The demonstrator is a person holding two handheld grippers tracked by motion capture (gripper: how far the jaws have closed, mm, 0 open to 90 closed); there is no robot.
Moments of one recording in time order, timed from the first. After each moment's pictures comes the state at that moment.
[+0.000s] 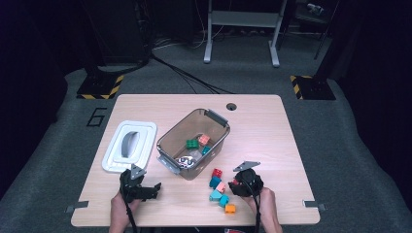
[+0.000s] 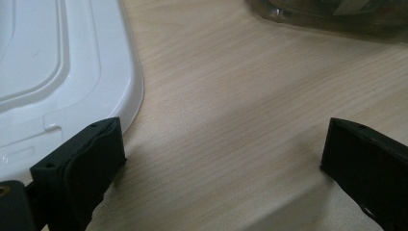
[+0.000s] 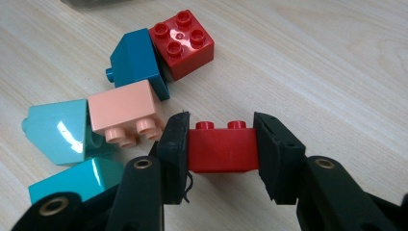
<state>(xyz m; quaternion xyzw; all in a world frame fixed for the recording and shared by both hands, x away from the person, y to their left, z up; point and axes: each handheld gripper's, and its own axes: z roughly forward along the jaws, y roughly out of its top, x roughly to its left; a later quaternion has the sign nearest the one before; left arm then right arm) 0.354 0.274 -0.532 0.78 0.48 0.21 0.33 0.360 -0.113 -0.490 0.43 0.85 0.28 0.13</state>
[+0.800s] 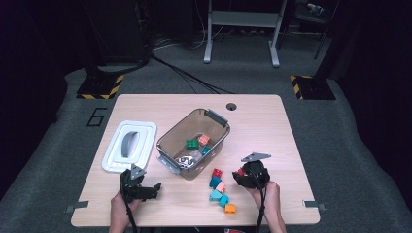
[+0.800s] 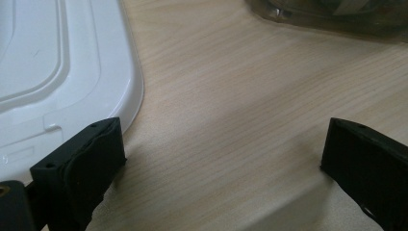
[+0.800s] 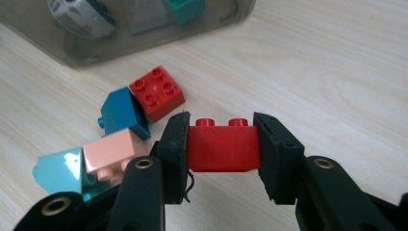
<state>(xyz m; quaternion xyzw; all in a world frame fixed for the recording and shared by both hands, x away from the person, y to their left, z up) 0.354 0.274 -0.532 0.78 0.48 0.21 0.33 0.372 -0.129 -0.464 0.46 0.81 0.32 0.14</state>
